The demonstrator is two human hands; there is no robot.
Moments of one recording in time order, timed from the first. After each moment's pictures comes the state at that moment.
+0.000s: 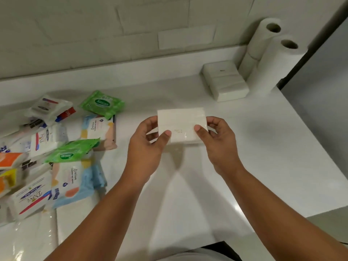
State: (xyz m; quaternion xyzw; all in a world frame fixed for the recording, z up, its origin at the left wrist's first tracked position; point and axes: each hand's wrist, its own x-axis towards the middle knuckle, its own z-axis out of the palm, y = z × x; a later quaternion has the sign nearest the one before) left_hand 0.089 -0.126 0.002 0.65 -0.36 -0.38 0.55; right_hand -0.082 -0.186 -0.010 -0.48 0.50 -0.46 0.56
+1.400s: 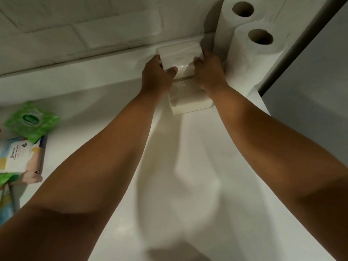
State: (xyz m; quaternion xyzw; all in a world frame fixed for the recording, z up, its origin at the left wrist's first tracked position) left_hand -0.018 -0.466 -0.038 0.74 -0.47 -0.24 0.40; right_hand -0.157 -0.521 -0.037 -0.62 0.60 -0.32 0.40
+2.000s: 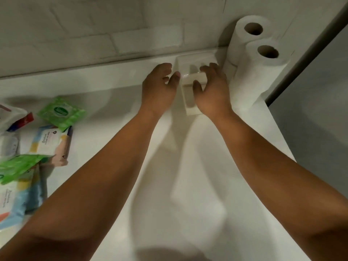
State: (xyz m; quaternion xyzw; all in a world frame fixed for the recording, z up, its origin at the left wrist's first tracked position) left_hand -0.011 -0.386 0.005 0.74 -0.48 -0.19 0.43; right_hand -0.153 -0.437 -0.021 -0.76 0.53 -0.32 0.18
